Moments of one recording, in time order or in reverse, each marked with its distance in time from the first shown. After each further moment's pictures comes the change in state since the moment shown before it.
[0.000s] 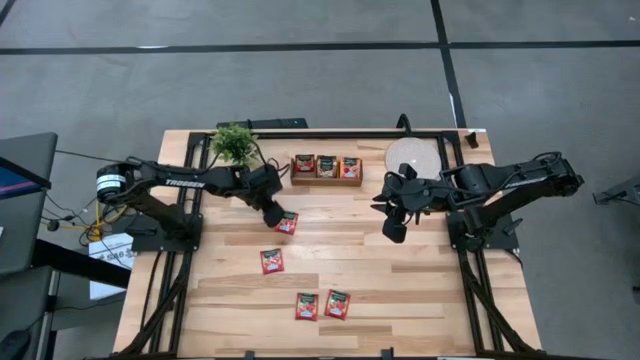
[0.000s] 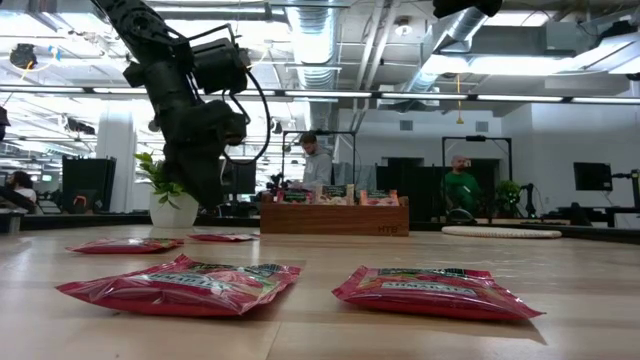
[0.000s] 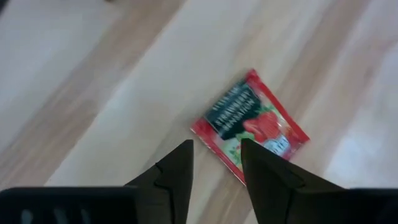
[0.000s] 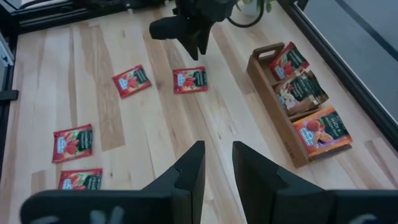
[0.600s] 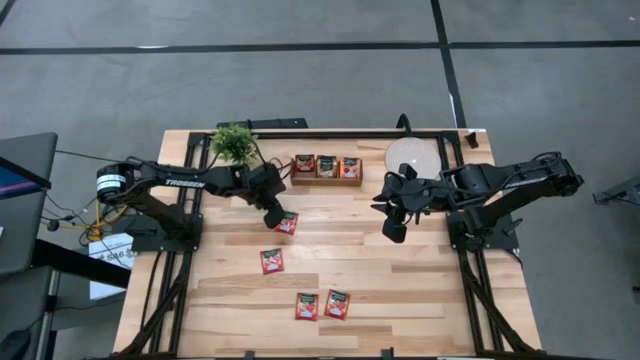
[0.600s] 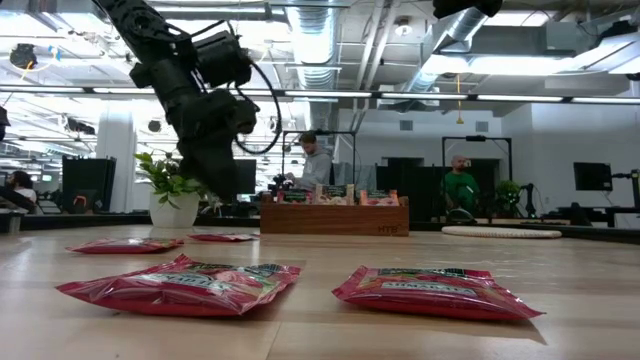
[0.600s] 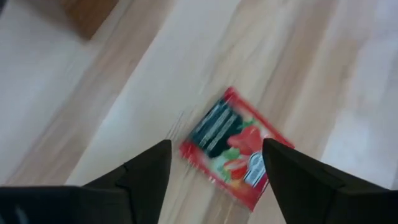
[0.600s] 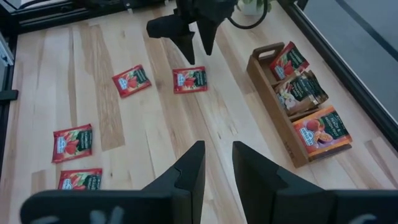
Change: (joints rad) left arm 0.000 0.000 0.000 0.074 0.032 0.105; right arm 0.000 0.000 0.000 -0.001 0.000 0.000
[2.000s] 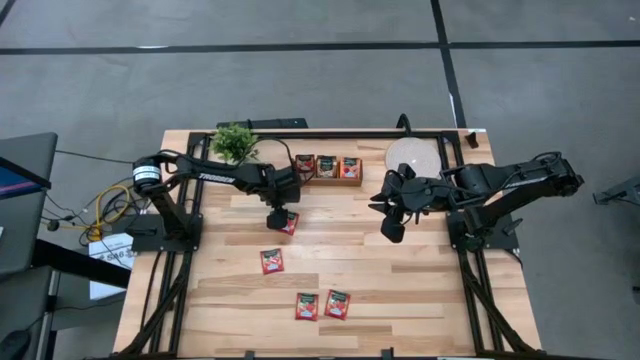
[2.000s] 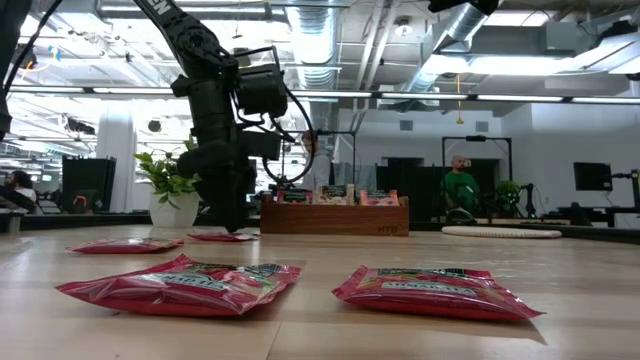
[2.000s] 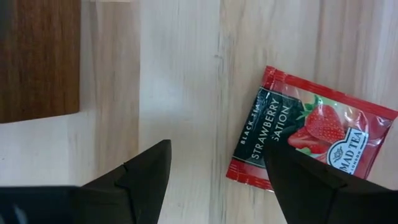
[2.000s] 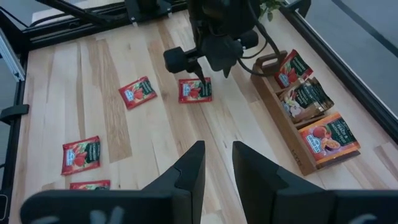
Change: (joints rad) left arm -0.018 0.283 0.231 -0.186 -0.130 0.512; right arm 0.000 0.000 0.000 0.042 0.000 0.019
